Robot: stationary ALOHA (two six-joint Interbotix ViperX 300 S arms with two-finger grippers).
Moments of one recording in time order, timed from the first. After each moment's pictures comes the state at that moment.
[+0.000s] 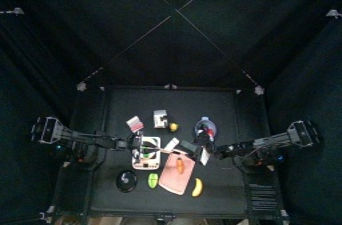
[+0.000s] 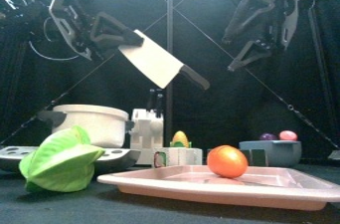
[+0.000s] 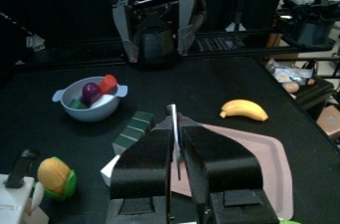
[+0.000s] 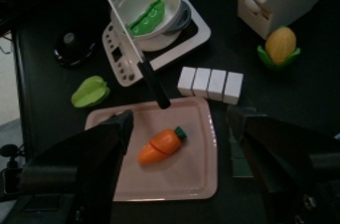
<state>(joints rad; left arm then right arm) -0.03 -0.26 1.03 0.05 -0.69 0.02 0.17 -0.45 0.84 -1.03 0.35 1.53</state>
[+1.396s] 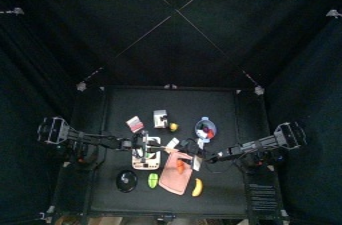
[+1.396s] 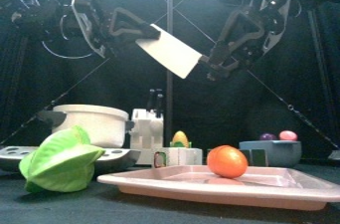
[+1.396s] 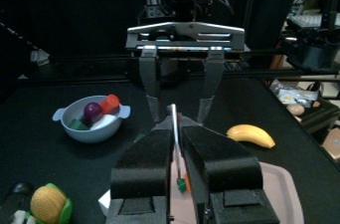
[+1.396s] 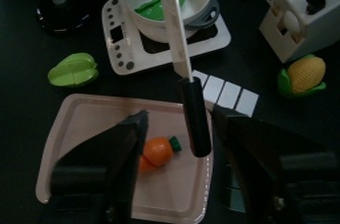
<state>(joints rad) -0.03 -0.18 0.95 0.01 -0.76 0.02 0.22 -0.25 0.78 -1.24 0.32 1.53</state>
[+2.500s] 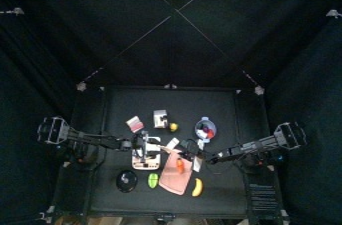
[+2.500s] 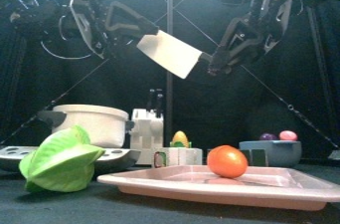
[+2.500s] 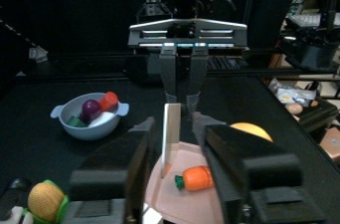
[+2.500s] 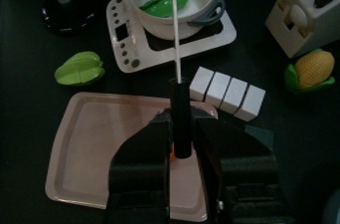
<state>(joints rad) -0.04 -0.18 0.95 0.01 -0.75 0.01 0.22 -0.25 0.77 -1.21 0.32 1.53</state>
